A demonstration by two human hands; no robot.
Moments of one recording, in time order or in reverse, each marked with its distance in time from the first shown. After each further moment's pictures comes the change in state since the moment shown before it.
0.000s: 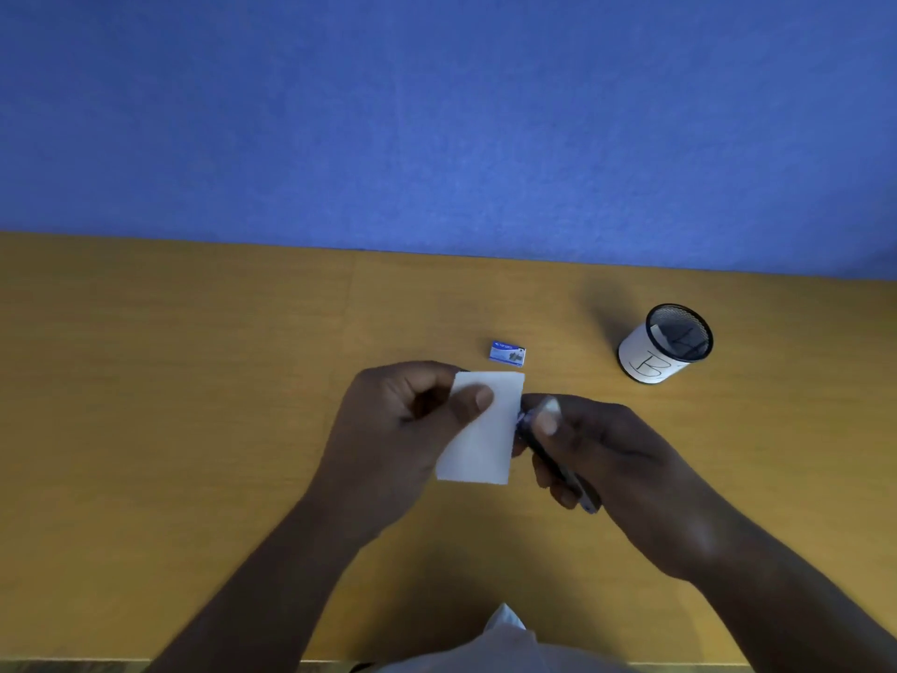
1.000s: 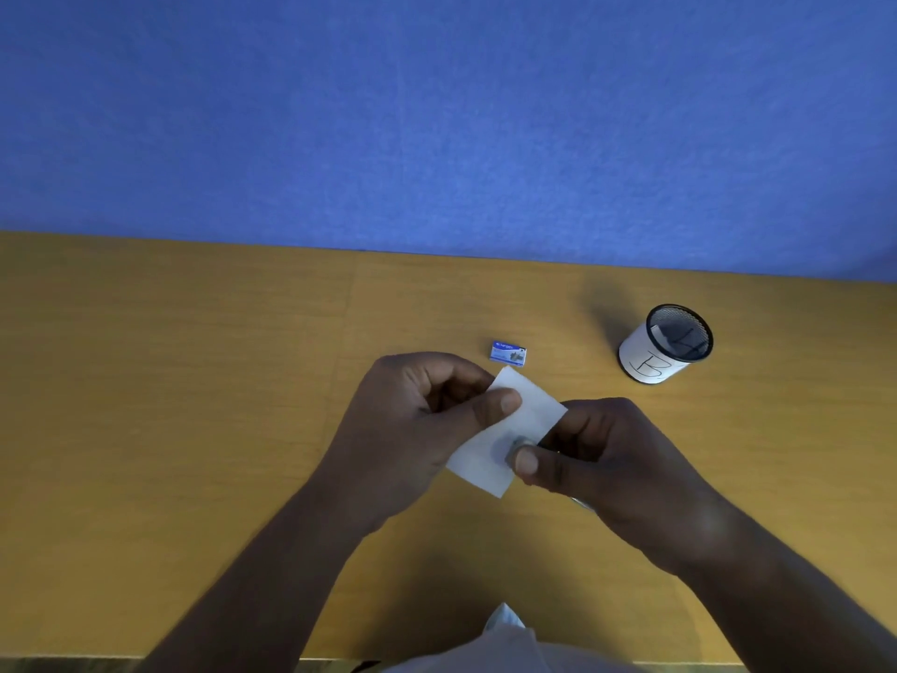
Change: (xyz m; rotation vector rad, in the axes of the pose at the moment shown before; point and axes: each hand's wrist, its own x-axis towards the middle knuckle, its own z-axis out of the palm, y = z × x) left_hand 0.002 0.016 0.000 -0.006 -0.093 -0.043; right_hand 0.002 0.007 0.001 0.063 -0.005 -0.059
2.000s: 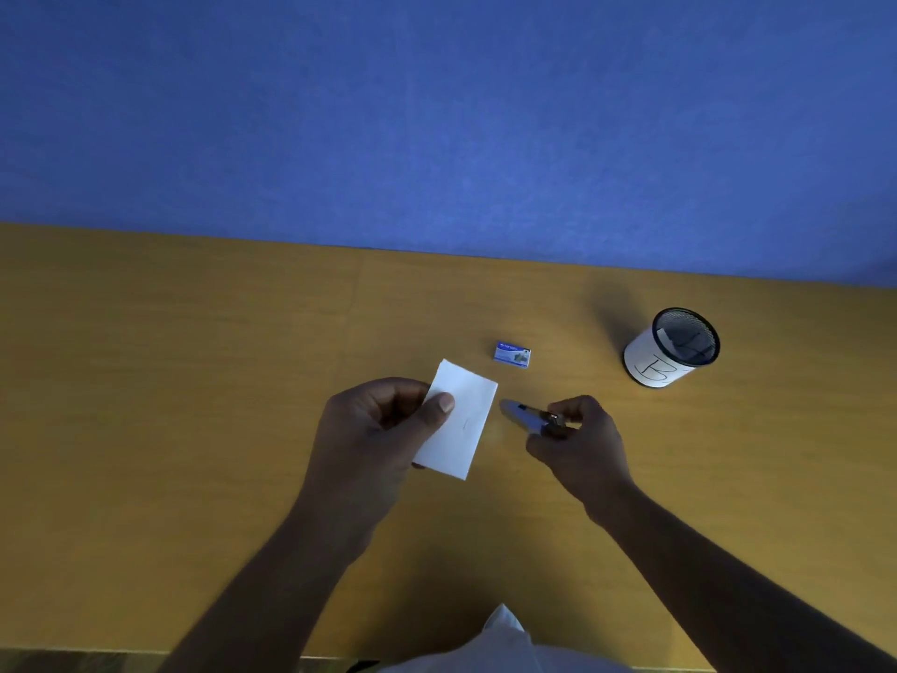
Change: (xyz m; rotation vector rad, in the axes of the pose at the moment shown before) left_hand -0.011 -0.037 -0.010 -0.144 0.279 -0.199; right_hand 0.051 0.129 -0.028 -0.359 0.636 0.370
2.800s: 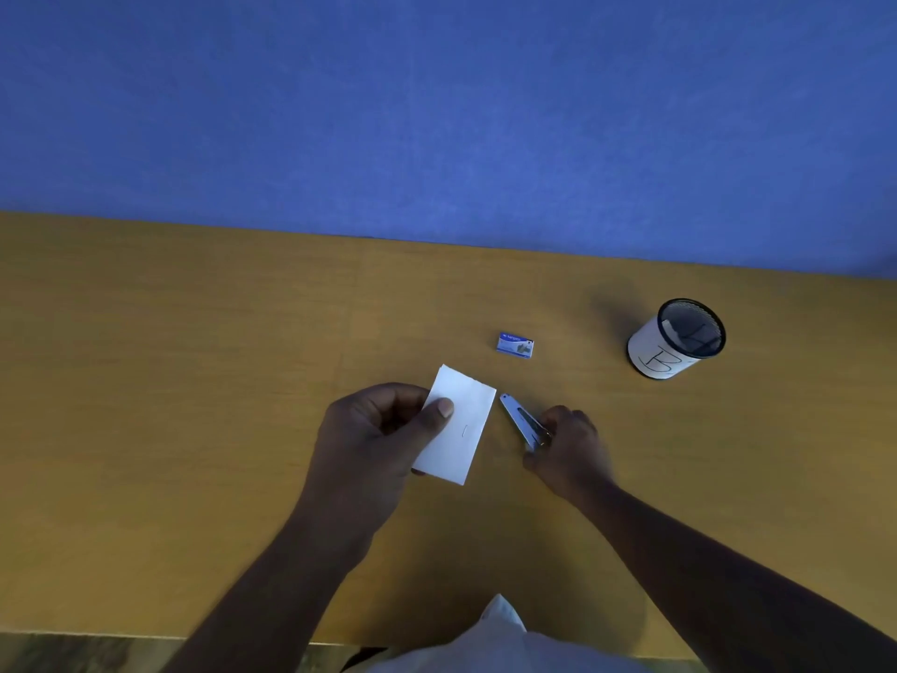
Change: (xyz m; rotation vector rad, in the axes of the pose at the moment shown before) left_hand -0.008 -0.007 -0.001 0.008 -0.003 -0.054; right_hand 0.028 0.047 0.025 -0.562 -0.076 -0.090
